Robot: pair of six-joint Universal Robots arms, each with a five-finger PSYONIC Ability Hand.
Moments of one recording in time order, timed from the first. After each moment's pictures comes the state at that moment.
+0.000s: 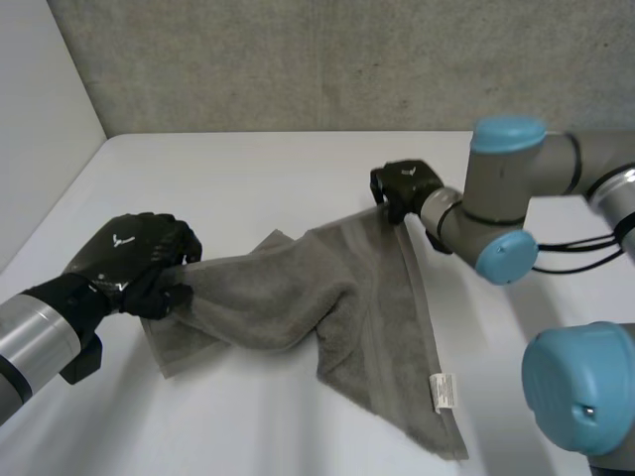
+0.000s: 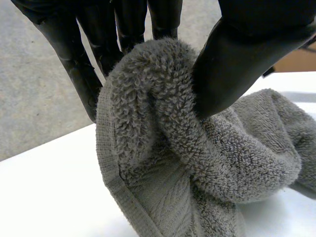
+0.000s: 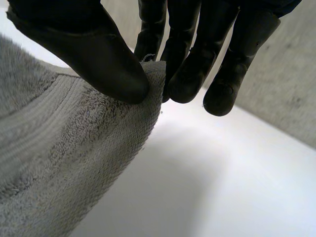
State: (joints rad) left arm 4.61 -1.42 -2.02 3.21 -1.01 3.26; right arm 2.01 -0.36 0.23 0.40 1.33 2.94; left_hand 1.24 1.32 1.32 1.36 1.09; right_hand 1.32 1.31 1.34 1.34 1.16
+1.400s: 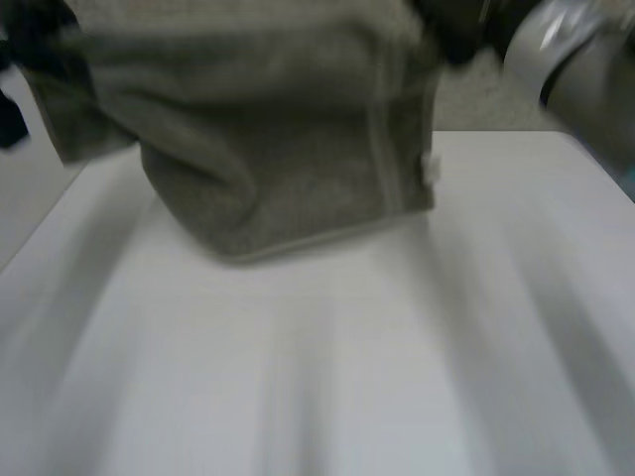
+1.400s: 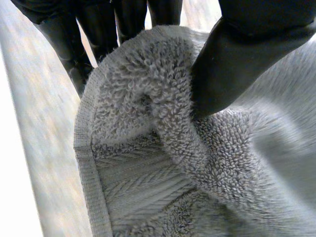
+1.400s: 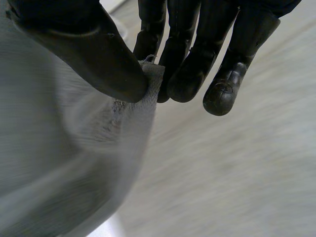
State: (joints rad) left arm 4.68 -1.85 -1.11 3.08 -1.27 3.00; right arm 2.00 -1.10 0.71 0.31 1.28 2.52; left_hand 1.25 1.33 1.34 1.36 1.11; right_hand 1.32 1.32 1.34 1.34 1.16
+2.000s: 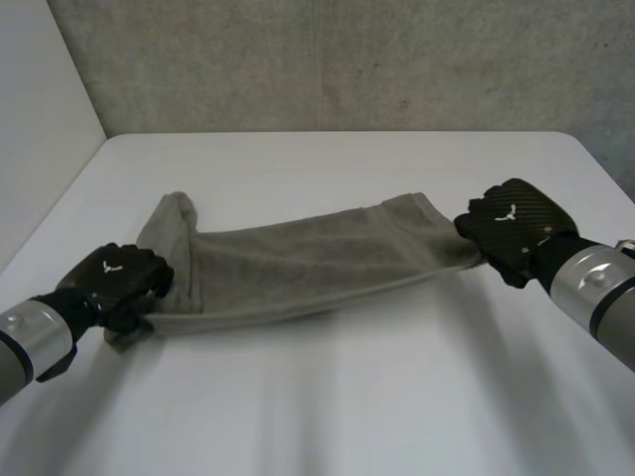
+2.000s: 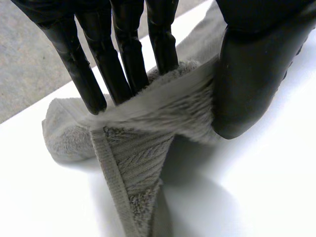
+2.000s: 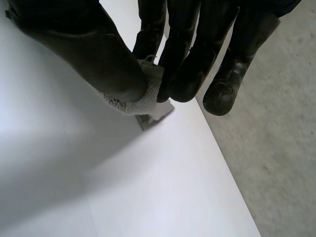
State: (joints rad) left arm 4.78 -1.71 -1.99 3.23 -0.97 3.66; right arm 1.80 -1.46 1.72 0.02 1.23 2.31; left_hand 0.75 0.76 0.76 0.76 0.57; right_hand 1.32 1.32 1.35 1.34 1.16
